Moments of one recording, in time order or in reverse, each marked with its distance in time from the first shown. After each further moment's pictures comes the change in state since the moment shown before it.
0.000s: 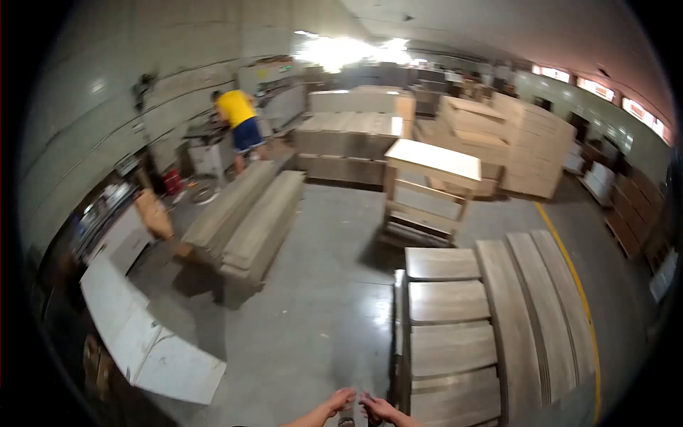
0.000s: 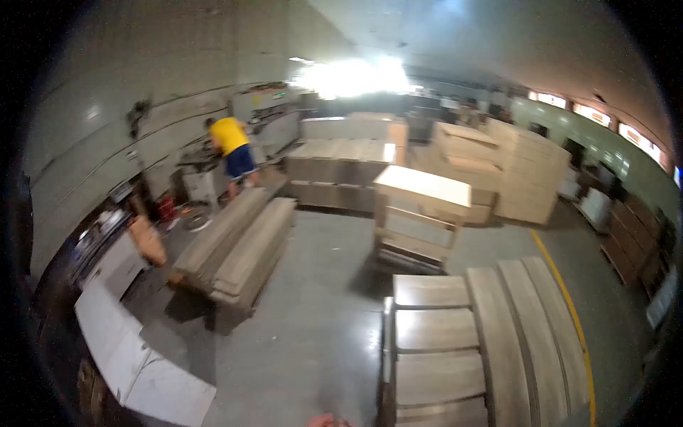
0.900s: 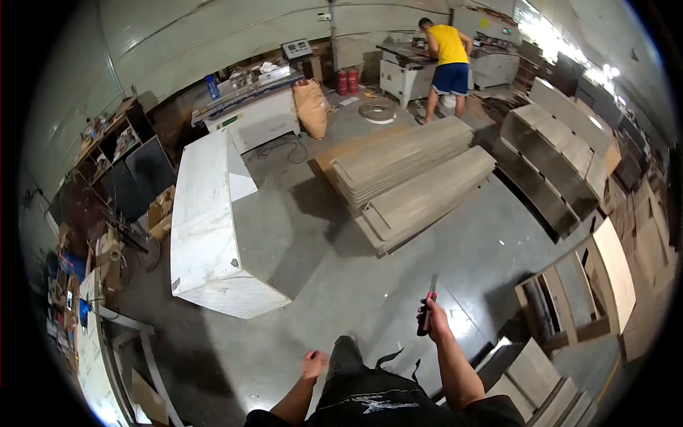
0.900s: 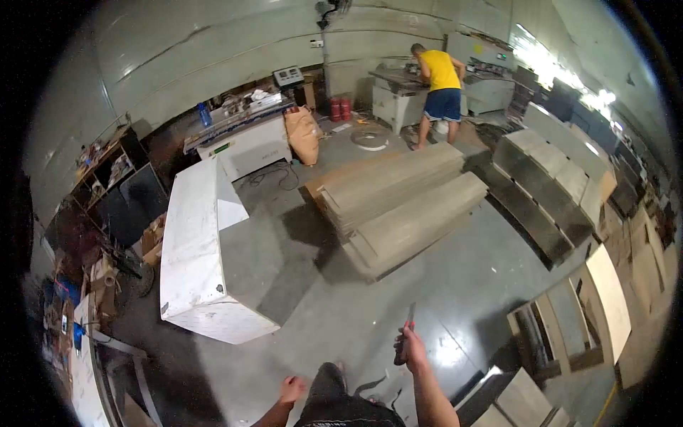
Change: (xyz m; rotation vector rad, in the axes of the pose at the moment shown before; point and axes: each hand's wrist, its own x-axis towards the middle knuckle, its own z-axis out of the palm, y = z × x) left_hand -0.056 0.159 -0.305 -0.673 1.160 0.511; right_hand 0.337 -0.535 0.347 -0.192 -0.290 -0.108
